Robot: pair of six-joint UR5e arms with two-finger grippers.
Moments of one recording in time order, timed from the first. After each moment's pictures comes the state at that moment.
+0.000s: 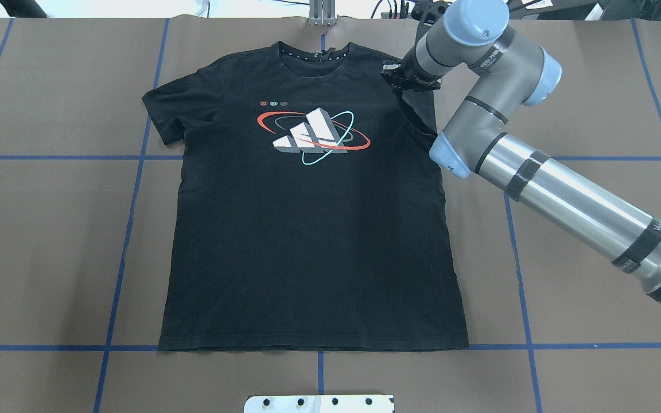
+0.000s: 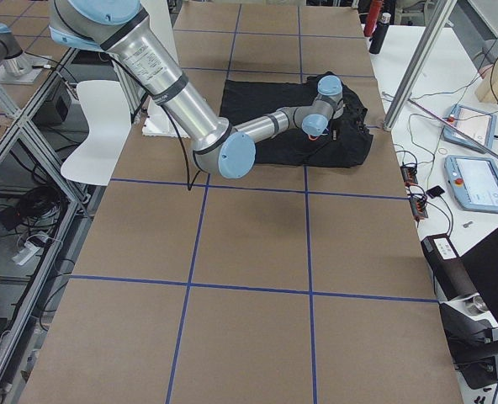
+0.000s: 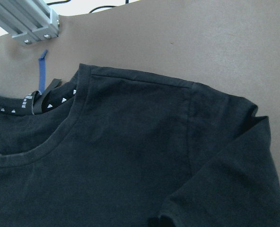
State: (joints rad) left arm -1.47 -1.39 -1.75 -2.26 -2.33 -0.18; right arm 0.84 -0.74 1.06 -0.93 1.95 1.21
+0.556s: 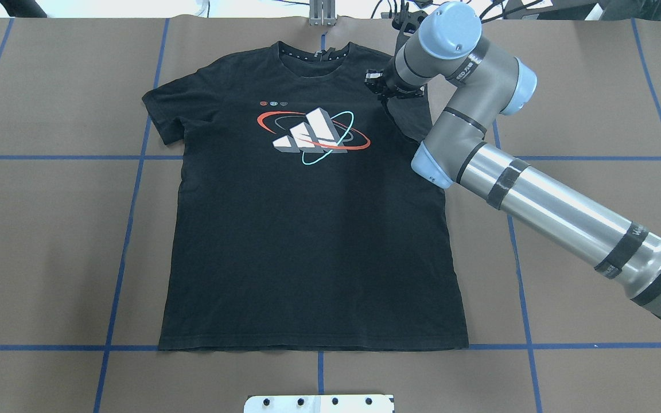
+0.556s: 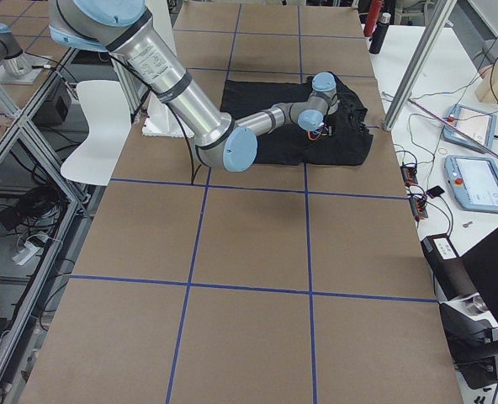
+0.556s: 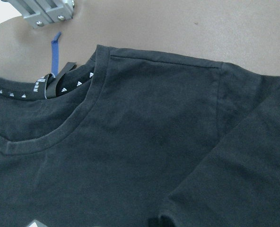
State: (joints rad) left arm -1.40 -1.44 -1.75 -2.28 -2.33 -0.18; right arm 0.79 -0.72 1.04 -0.93 1.88 1.23
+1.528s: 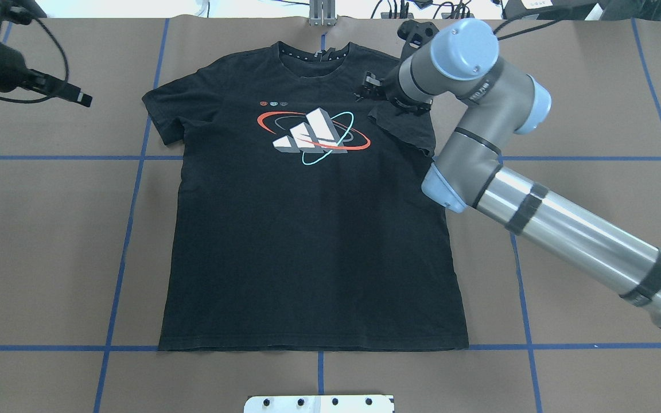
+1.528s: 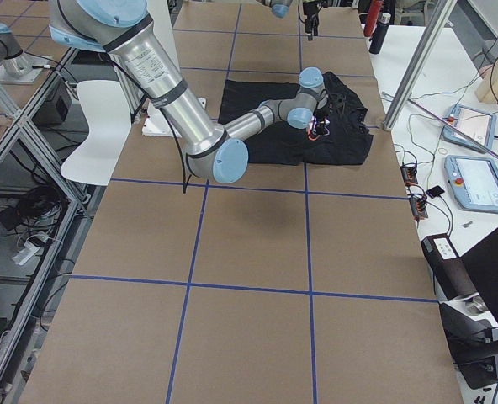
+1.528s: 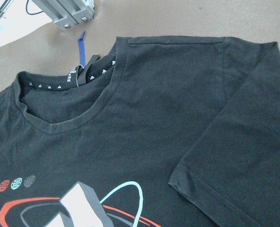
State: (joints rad) left arm -1.14 -1.96 -1.34 -2.34 -2.33 -0.57; right arm 0.78 -0.87 1.31 -0.93 1.90 1.36
